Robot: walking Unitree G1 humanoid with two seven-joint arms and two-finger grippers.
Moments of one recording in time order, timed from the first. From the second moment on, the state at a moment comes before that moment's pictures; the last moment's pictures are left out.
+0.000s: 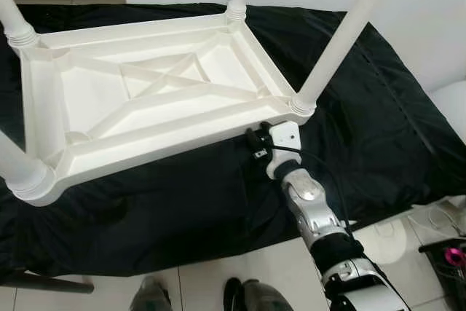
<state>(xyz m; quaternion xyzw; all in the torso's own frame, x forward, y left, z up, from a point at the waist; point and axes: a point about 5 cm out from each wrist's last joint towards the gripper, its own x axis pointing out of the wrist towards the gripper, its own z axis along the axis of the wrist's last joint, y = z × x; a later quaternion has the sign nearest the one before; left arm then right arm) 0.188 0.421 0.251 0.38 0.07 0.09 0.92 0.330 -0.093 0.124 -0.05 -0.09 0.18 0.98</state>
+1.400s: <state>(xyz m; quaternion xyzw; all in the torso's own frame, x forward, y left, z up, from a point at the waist) 0.241 0.279 0.194 0.24 -0.06 -0.21 0.95 0.335 -0.129 0.125 -0.08 -0.09 0.00 0.99</state>
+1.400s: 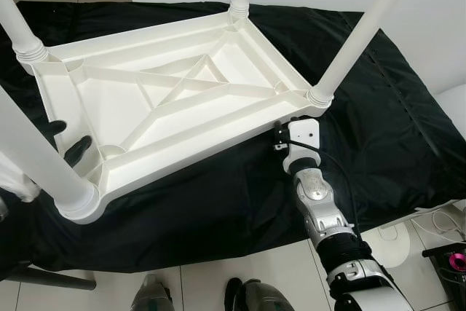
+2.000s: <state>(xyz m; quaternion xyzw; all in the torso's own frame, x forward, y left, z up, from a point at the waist) 0.220 0.213 0.186 0.18 -0.07 -0.33 0.93 0.352 -0.142 0.125 -0.06 -0.05 -0.05 1.00</state>
